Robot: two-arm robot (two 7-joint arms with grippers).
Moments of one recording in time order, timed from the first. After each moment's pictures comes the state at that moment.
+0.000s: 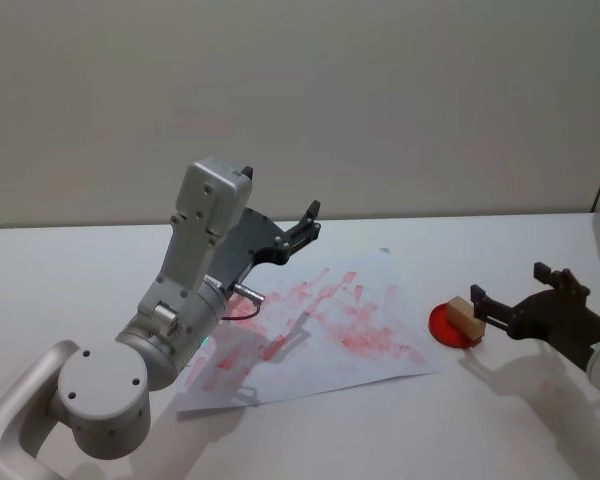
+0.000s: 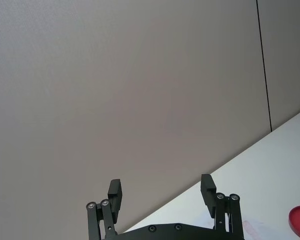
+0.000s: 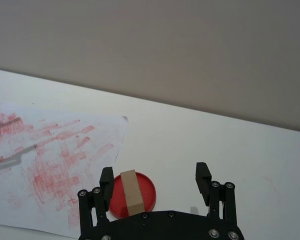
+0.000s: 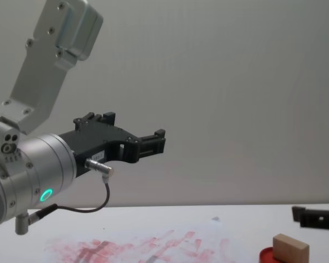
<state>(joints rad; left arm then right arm) -0.24 0.38 0.45 -1.63 -0.20 0.01 -0.01 0.02 0.36 -0.21 -1.71 0.29 0.33 0.16</state>
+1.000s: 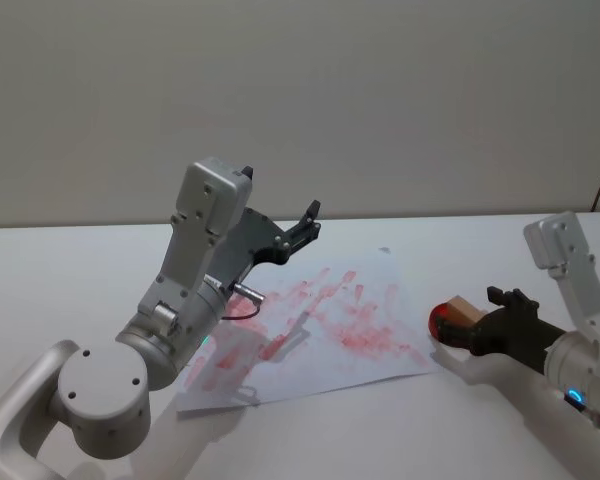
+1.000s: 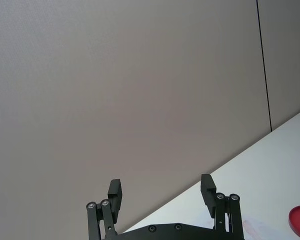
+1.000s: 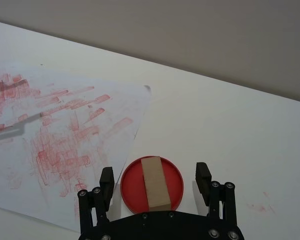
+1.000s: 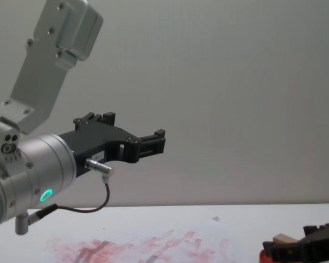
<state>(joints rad) -0.24 0.38 0.45 -1.63 -0.20 0.01 -0.01 0.15 0.30 -0.26 -1.52 0.19 0.41 0.31</state>
